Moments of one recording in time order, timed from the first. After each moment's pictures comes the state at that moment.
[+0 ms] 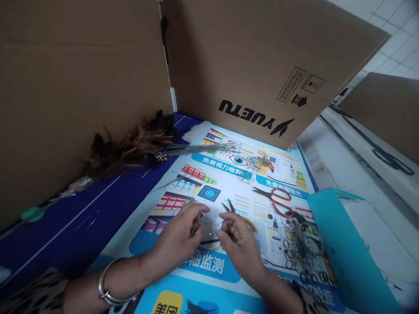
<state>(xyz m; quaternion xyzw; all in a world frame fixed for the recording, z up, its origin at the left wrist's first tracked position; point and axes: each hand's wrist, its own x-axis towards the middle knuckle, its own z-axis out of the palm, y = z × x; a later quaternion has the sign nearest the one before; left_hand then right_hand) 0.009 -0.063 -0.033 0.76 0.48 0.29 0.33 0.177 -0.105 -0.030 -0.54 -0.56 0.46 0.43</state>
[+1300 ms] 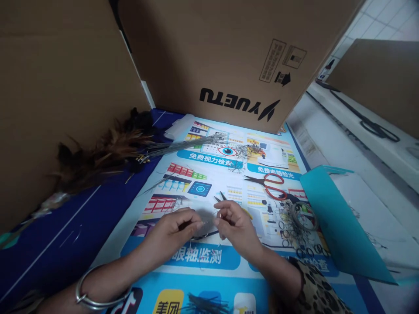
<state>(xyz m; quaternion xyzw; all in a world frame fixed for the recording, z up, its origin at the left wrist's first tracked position) 0.000 -0.051 -0.017 0.73 0.40 0.18 0.51 0.184 -0.098 -0.027 -0.49 -0.48 0.56 0.46</state>
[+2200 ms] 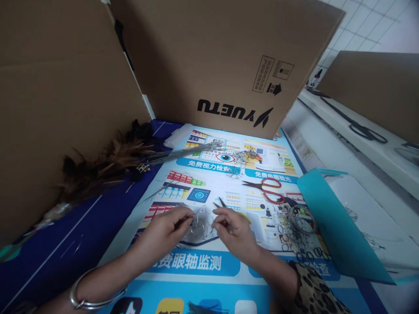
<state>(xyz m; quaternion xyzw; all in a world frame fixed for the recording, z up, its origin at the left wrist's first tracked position) -0.006 -0.039 -0.019 0.80 0.43 0.20 0.37 0.189 -0.097 -0.037 -0.51 -0.60 0.40 0.46</state>
